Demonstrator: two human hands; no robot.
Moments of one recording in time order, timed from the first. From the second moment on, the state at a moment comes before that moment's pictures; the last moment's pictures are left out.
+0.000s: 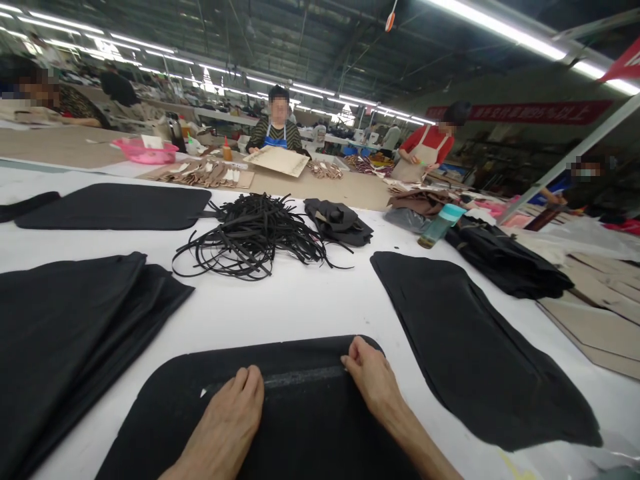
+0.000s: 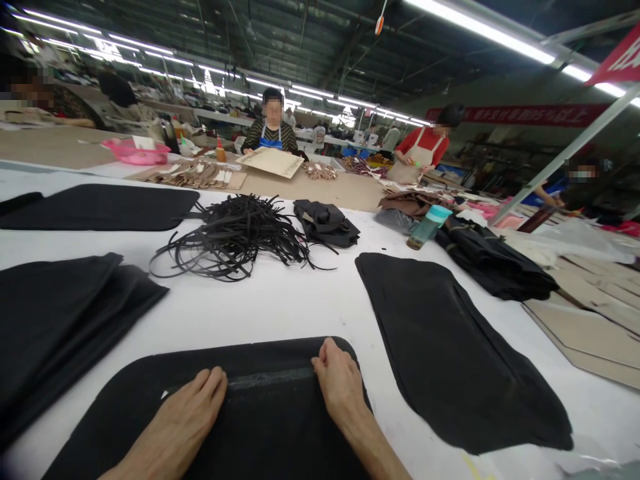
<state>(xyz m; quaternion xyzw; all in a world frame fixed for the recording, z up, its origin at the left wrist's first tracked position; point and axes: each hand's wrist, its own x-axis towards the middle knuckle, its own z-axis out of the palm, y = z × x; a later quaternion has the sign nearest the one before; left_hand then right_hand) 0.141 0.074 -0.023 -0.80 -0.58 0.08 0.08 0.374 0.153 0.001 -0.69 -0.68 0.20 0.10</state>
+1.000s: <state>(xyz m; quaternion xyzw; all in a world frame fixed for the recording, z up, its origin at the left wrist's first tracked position) 0.138 0.071 -0.015 -0.79 -0.61 0.05 0.05 0.313 0.118 -0.011 -0.38 -0.92 -0.13 0.01</state>
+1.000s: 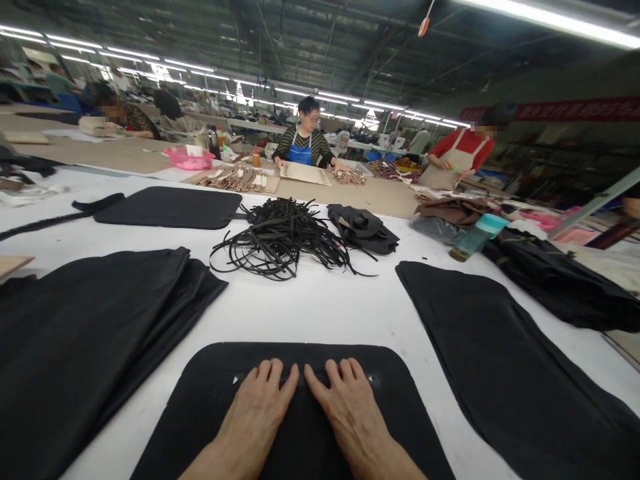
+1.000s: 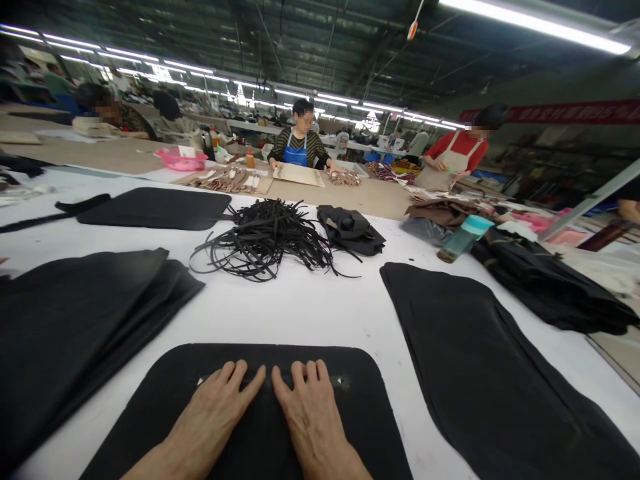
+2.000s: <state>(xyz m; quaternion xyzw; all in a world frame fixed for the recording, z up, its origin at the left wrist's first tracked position) 0.100 0.050 -0.020 -0.84 -0.52 -0.15 0.04 0.302 0.147 0.020 -0.48 -0.88 0.03 0.05</state>
